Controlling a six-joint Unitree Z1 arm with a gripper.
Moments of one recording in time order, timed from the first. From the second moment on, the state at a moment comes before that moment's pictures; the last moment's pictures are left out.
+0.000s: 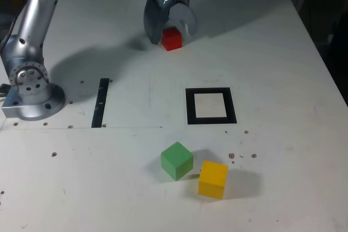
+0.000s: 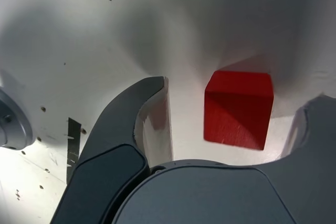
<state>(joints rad) 0.51 2.14 -1.60 1.33 0.17 0.08</state>
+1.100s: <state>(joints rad) 0.43 2.01 -1.59 1.33 0.13 0.11</state>
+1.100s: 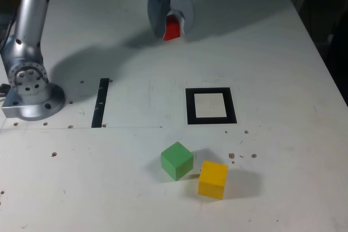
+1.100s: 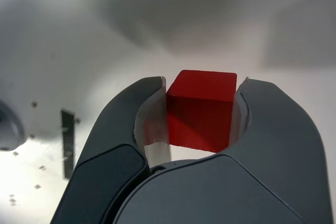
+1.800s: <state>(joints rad) -0.13 2.08 -1.74 1.46 0.06 -0.21</state>
